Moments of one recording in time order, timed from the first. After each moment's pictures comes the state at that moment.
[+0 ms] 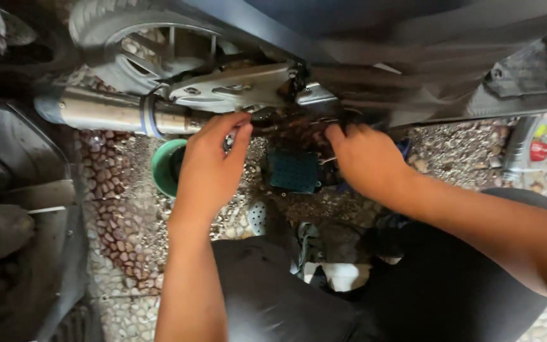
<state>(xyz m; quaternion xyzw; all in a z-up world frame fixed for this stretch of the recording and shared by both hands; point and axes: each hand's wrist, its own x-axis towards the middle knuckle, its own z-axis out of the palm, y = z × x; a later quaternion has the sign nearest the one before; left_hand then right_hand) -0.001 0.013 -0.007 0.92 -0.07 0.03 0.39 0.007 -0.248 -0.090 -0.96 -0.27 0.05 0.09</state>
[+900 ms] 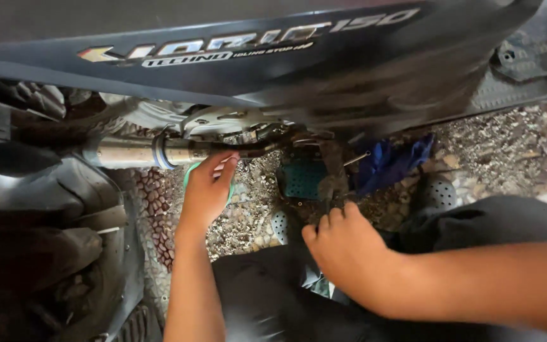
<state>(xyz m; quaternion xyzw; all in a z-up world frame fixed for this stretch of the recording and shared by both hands) 0.008 0.046 -0.067 0.92 0.06 -0.11 0.37 -0.079 -0.230 -0.043 -0.89 -0.41 0.17 0.07</state>
